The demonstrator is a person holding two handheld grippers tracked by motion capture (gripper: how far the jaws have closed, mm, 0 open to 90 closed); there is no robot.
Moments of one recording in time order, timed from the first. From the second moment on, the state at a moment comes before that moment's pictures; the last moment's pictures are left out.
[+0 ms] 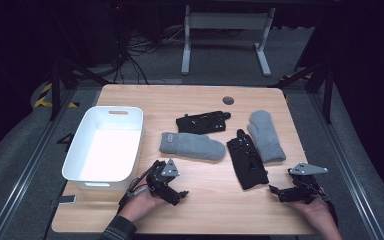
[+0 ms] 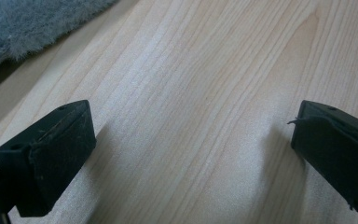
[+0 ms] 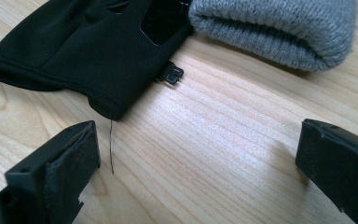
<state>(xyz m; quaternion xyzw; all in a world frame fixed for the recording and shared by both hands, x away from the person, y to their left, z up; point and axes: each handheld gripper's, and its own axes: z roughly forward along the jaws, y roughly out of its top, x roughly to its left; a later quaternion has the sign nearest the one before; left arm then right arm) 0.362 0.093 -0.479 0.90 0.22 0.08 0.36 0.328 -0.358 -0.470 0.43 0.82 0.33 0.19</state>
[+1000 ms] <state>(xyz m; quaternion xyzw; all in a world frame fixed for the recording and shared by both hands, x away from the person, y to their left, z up) 0.370 0.087 -0.436 0.89 0.27 0.08 0.35 0.328 -0.358 -0.470 0.43 0.82 0.33 0.19</state>
